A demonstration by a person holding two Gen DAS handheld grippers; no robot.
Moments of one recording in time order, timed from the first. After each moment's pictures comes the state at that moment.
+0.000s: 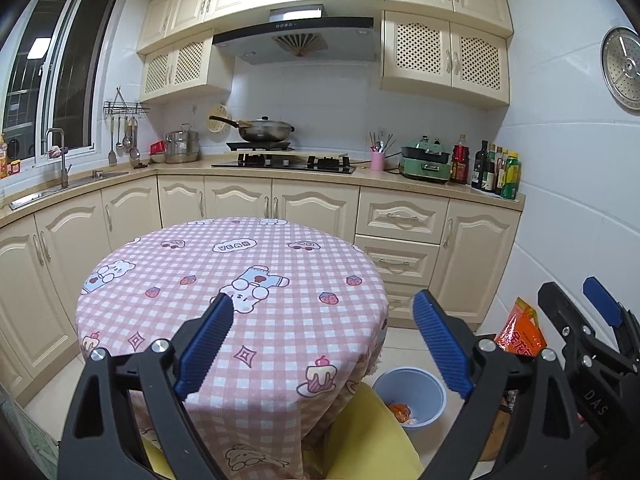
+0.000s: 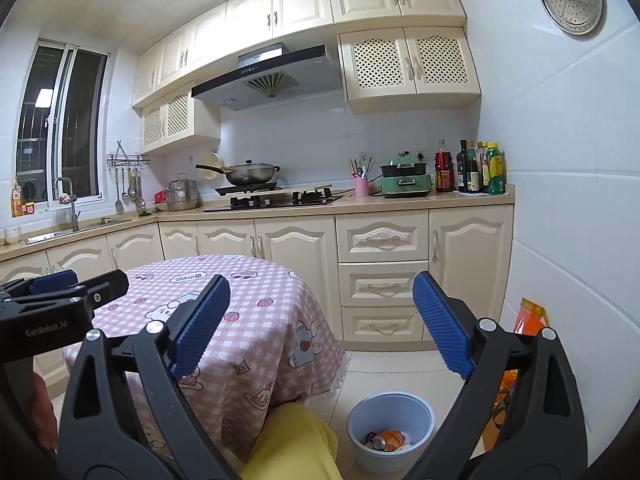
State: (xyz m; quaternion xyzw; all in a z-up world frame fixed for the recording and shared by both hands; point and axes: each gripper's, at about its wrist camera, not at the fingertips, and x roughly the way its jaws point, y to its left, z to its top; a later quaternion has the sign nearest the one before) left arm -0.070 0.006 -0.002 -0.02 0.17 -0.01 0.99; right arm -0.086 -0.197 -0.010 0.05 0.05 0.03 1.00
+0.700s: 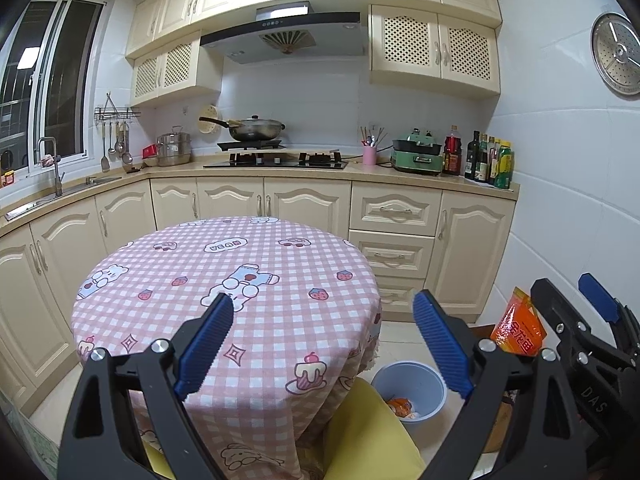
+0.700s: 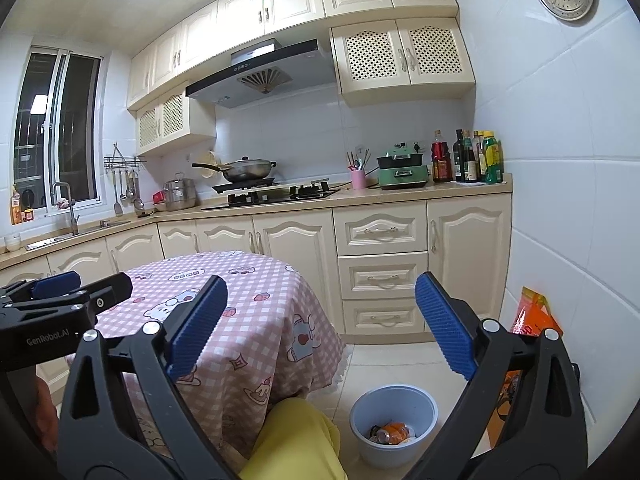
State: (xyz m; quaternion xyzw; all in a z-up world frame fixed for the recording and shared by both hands) left arm -0.066 -0.003 -0.003 -0.01 0.18 -0.02 0.98; right arm -0.086 -0.204 -0.017 0.07 0.07 0.03 1.00
